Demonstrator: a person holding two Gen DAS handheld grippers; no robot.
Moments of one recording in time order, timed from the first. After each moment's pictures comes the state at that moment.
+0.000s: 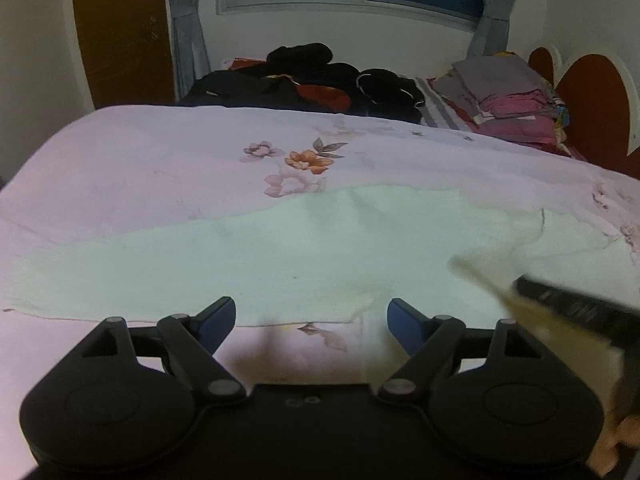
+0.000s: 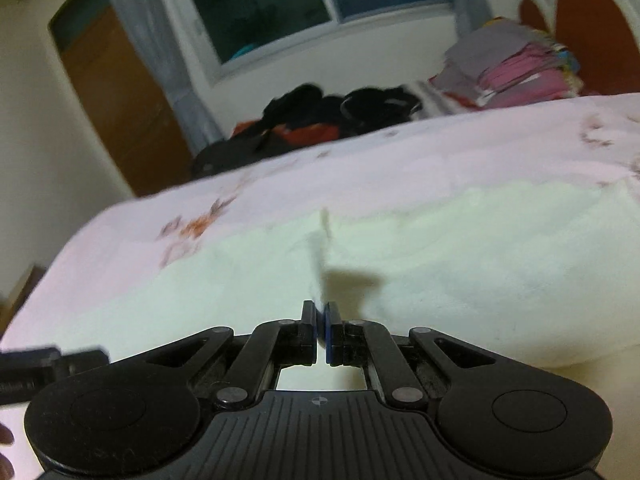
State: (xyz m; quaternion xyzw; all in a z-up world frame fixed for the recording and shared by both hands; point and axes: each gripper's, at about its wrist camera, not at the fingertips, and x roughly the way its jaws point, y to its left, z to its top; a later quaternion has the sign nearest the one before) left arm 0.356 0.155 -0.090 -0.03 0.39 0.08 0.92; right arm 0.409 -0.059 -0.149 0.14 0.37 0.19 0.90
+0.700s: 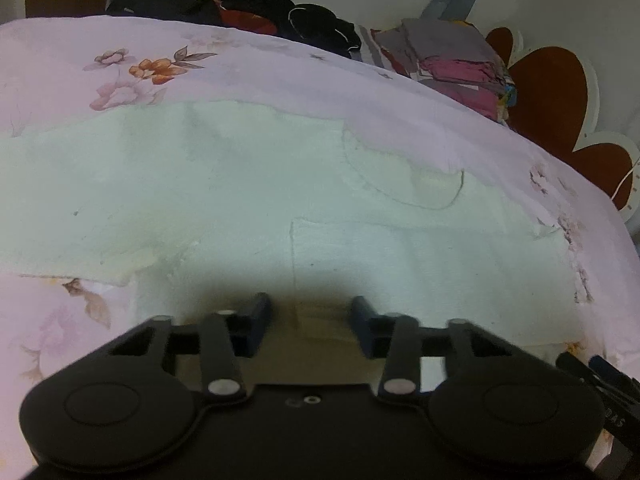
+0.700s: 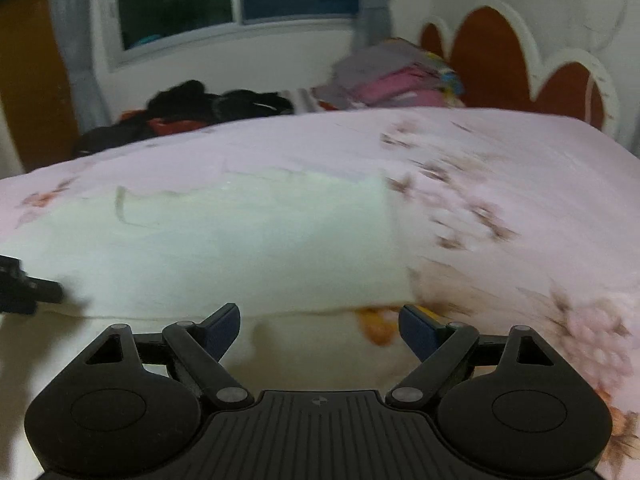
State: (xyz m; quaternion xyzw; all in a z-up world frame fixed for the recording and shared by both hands) left arm 0.432 0.084 -0.162 -0.13 0.47 -0.03 0.87; right arm 0.347 -0.218 -0.174 0.06 0.37 0.00 0.93
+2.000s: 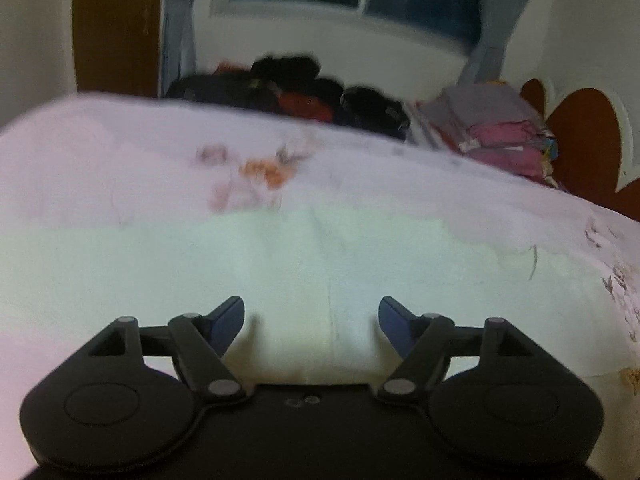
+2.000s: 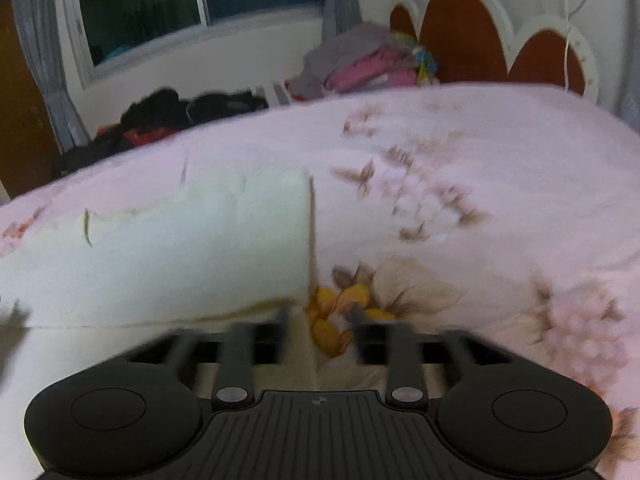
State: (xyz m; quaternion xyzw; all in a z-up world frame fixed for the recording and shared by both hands) left arm 0.409 0.144 -0.130 -0.07 0.36 0.05 0.93; right arm 0.354 -0.250 -0.159 0.10 0.35 -0.01 0.93
